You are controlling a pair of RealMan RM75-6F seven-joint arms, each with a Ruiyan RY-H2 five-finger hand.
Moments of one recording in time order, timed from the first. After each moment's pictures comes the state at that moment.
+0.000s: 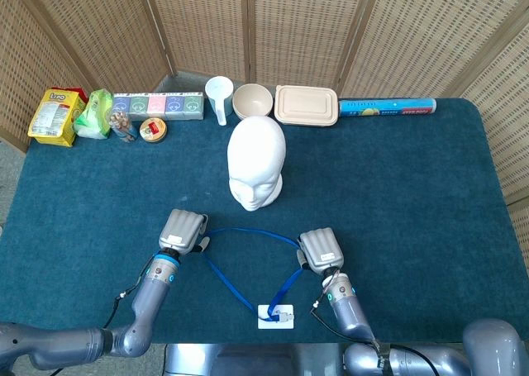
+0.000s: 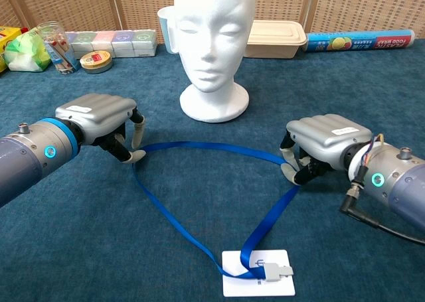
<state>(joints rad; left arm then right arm) -0.69 -1.78 -0.17 -1.48 0.87 1.12 0.82 0.66 -1.79 0.13 -1.57 -0.84 1.18 -0.84</state>
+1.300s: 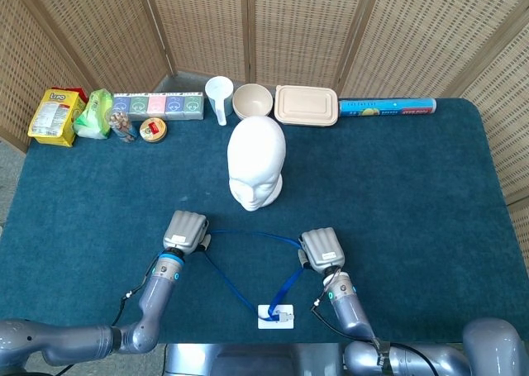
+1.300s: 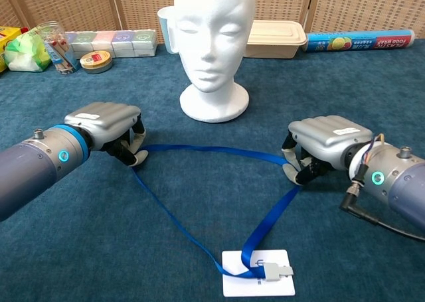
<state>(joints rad) -0.72 -1.82 -0.17 -1.42 0.80 1.11 0.81 0.67 -1.78 0.13 -1.56 -0.82 1.17 -0.83</state>
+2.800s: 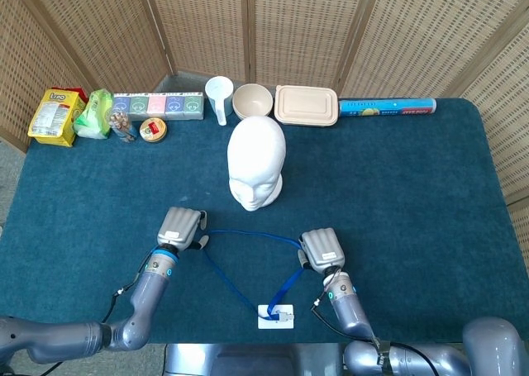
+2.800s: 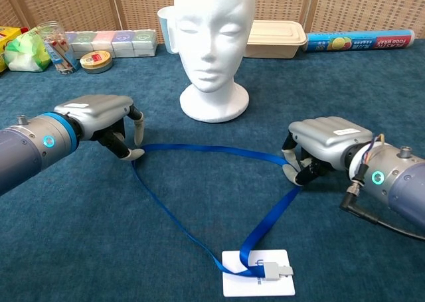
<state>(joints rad) -0.73 -1.75 -0.17 -1.48 0.79 1.09 0.73 0.67 -1.78 0.13 -1.56 -0.80 1.17 -0.82</state>
